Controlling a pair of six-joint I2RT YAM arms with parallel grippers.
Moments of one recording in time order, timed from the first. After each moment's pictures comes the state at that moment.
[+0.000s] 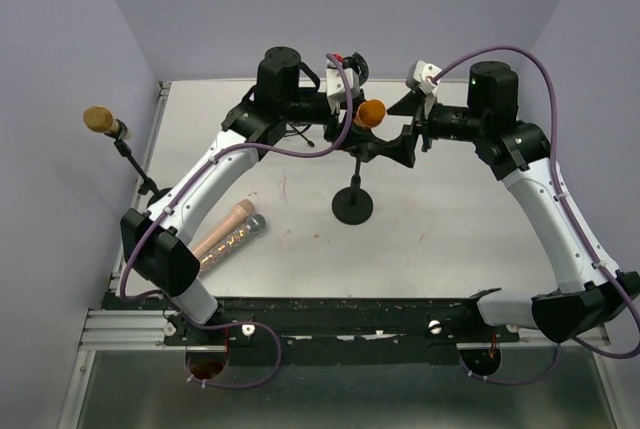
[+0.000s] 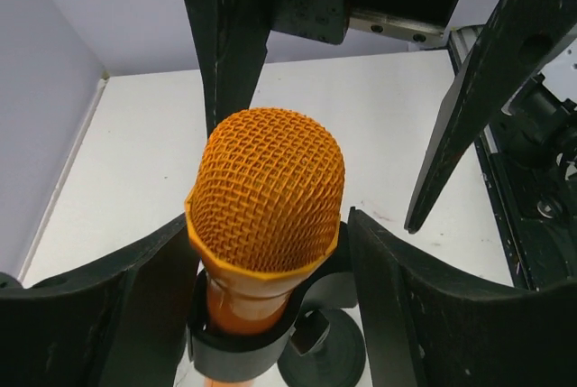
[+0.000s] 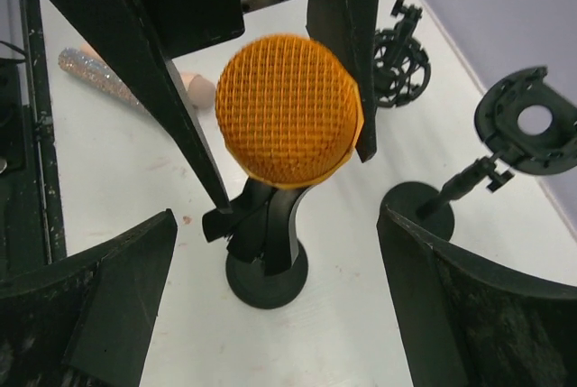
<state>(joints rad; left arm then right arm) -0.56 1.60 1.65 -0.22 0.96 0.29 0.35 1.31 1.53 -0.58 -0.82 -0.44</state>
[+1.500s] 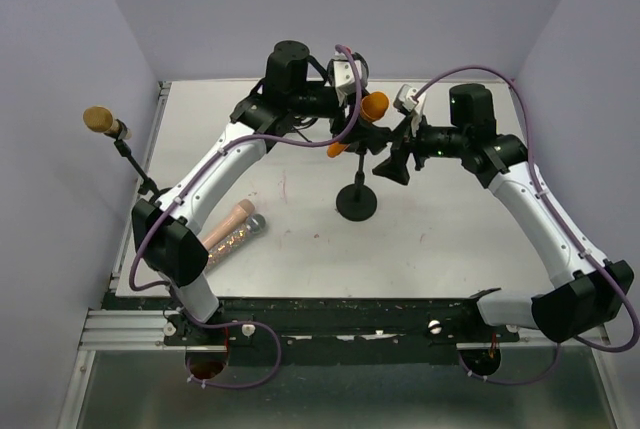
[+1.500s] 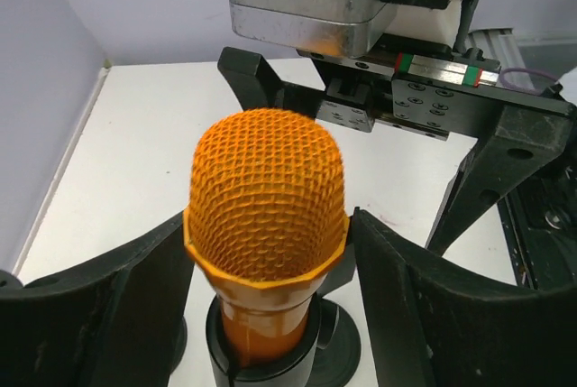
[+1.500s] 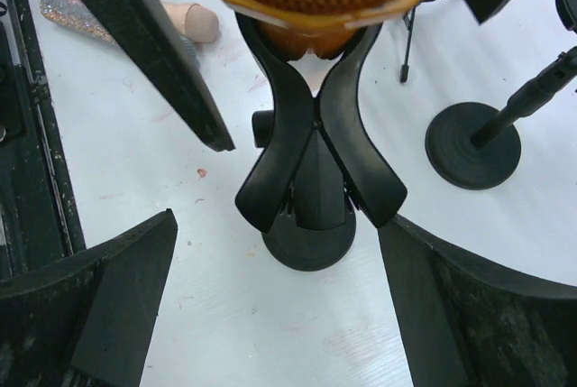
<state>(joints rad) -0.57 1.67 1.71 -0.24 0.92 0.27 0.35 1.31 1.32 -0.58 -0.75 -0.41</state>
